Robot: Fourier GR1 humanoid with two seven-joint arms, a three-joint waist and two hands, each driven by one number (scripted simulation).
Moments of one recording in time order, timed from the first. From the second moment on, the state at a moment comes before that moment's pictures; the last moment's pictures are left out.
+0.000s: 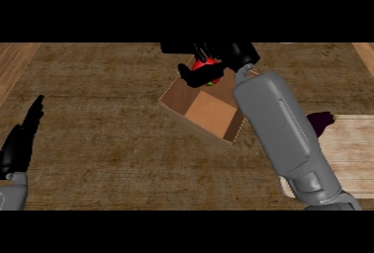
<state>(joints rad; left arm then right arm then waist) -0.11 0.35 0.17 -1.35 -0.24 0.08 0.06 -1.00 -0.04 0.05 -1.01 0.64 0.16 0.04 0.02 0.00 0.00</state>
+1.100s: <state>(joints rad) -0.15 0.32 0.16 -1.32 -0.27 0.08 0.06 -1.20 0.00 0.07 -0.46 0.35 -0.19 -0.16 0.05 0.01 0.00</state>
